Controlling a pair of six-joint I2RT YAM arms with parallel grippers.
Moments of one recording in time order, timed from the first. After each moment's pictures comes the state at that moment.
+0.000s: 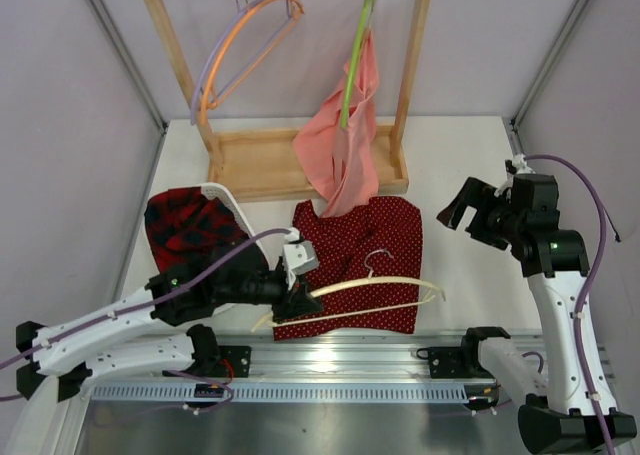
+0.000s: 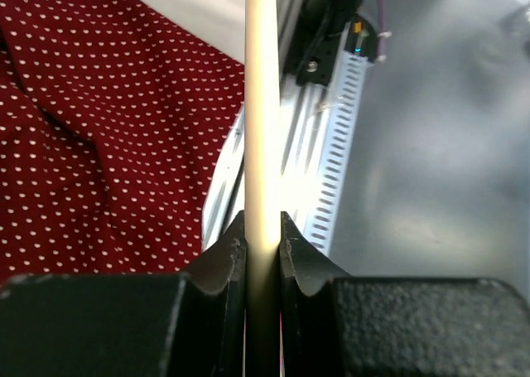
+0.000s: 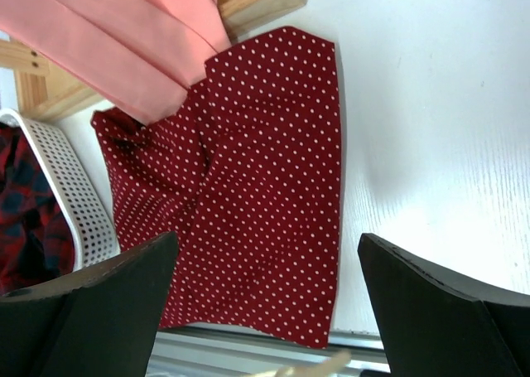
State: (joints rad) left arm -1.13 0.77 0.91 -0.59 0.29 -0.20; right arm 0.03 0.88 1.14 -0.95 -0.22 0.45
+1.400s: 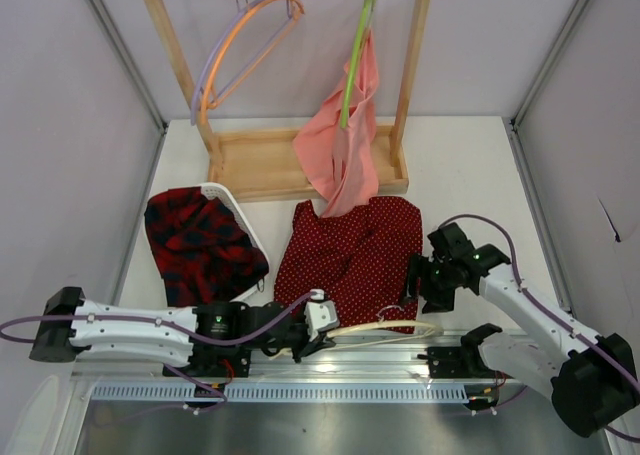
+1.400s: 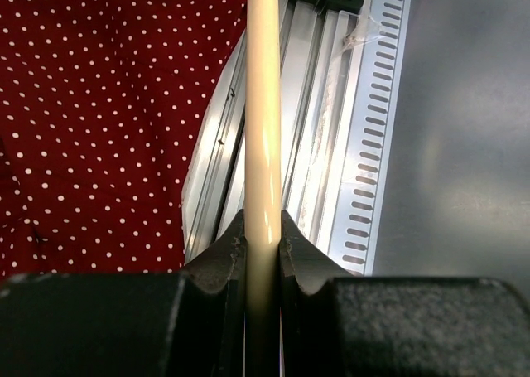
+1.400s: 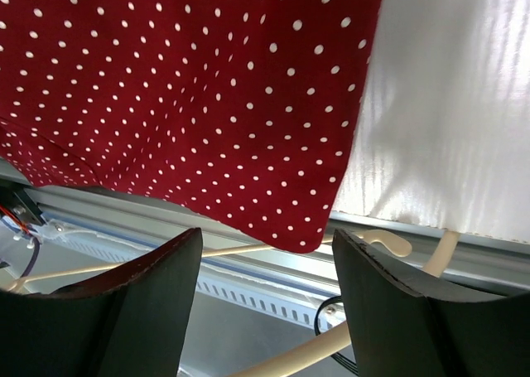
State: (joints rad) left arm -1.52 0.83 0.46 -0.11 -0.08 -0.20; right arm 0.45 0.99 0.63 -0.88 -0.28 0.67
